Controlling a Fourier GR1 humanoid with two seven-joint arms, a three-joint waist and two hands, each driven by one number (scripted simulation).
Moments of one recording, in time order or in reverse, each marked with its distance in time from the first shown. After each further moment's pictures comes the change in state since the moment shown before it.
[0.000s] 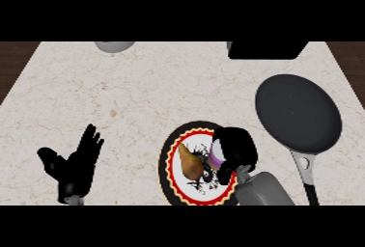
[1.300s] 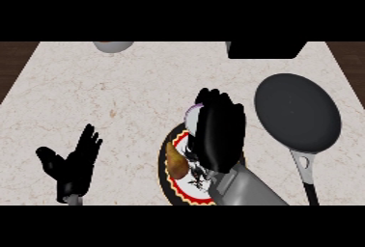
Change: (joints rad) left arm -0.007 -0.003 0.022 0.014 -0.003 -0.011 -0.001; right arm -0.287 0.007 0.214 -0.221 0.304 -0.277 0.537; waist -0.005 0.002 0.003
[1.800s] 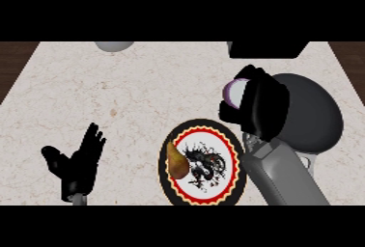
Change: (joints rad) left arm -0.005 -0.022 -0.014 -0.008 -0.015 0.014 0.002; right arm 0.019 -0.057 -0.281 0.023 -0.051 -0.094 -0.128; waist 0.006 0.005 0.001
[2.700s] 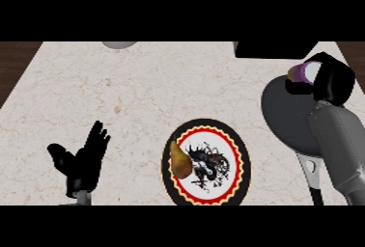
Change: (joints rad) left arm -0.028 -0.008 -0.002 0.040 -0.004 -0.024 -0.025; right arm -0.158 -0.267 -0.462 0.767 -0.318 -0.441 -0.610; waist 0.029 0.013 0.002
